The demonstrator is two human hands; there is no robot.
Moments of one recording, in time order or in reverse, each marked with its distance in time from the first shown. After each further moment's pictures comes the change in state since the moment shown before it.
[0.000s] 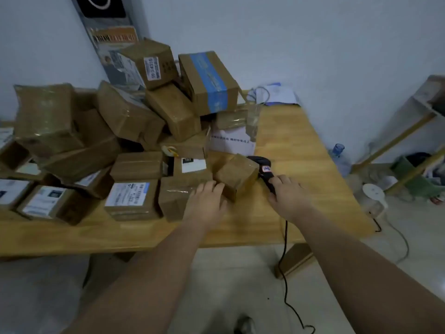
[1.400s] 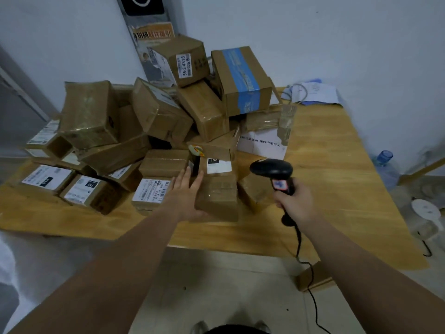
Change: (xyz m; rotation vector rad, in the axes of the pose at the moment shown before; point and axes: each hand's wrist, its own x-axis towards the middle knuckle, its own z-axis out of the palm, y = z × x) left_hand 0.009 -0.103 -0.018 0.202 -0.199 -0.204; right_hand 0.026 -0.037 0.012 1.278 0.051 0.213
